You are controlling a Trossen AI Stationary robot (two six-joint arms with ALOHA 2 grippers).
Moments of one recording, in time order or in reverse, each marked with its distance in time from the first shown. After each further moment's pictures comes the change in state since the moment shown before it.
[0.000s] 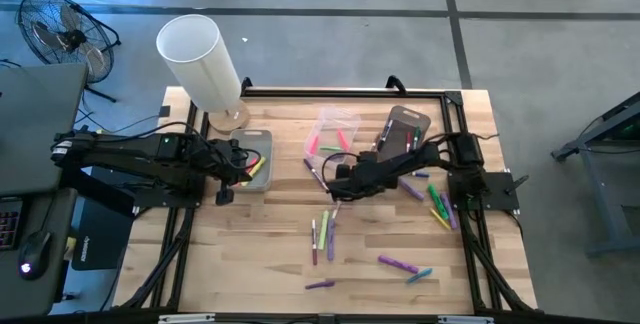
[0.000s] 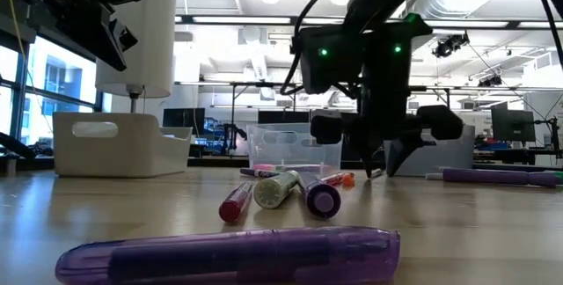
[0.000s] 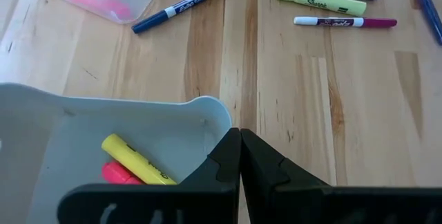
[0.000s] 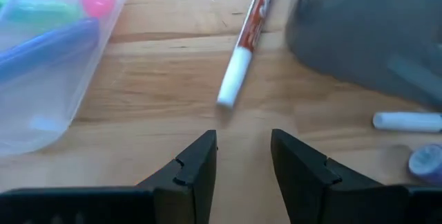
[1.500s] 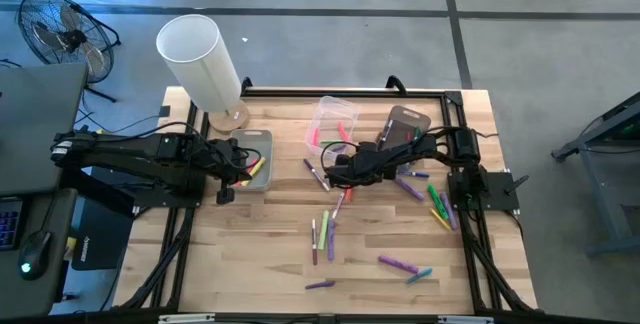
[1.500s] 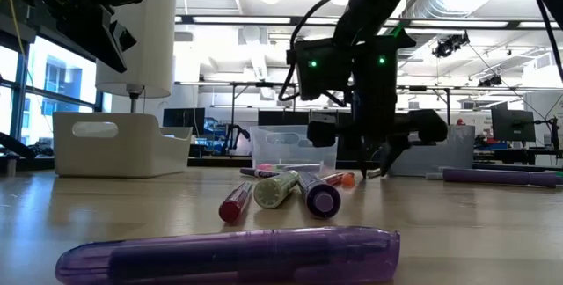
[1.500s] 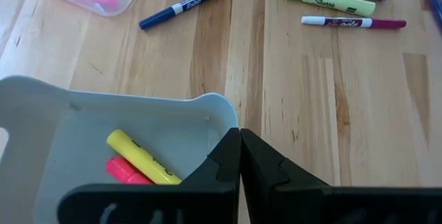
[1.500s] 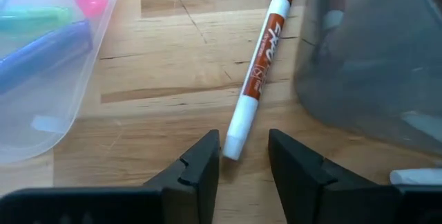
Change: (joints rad) left arm 0.000 0.000 0.000 -0.008 -0.021 -0.018; right arm -0.097 0.013 0.004 0.033 0.006 -0.063
